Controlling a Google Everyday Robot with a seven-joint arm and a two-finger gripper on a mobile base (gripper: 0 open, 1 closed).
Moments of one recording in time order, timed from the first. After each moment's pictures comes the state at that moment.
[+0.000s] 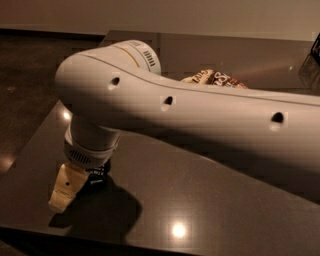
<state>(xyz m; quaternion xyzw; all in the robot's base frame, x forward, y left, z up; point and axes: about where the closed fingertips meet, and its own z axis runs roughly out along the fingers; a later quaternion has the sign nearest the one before) 0.402 0.159 0.843 -0.58 0.78 0.13 0.18</state>
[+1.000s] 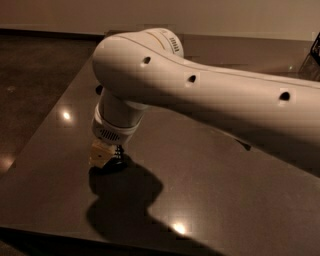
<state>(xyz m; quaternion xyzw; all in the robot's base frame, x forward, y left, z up) 0.457 0.124 0.842 -0.62 0.75 0.11 0.20</state>
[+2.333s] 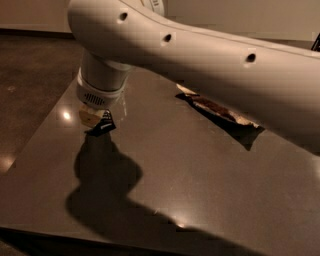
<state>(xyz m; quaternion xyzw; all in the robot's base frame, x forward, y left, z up) 0.510 0.153 0.892 -0.65 0.72 0.07 0.24</state>
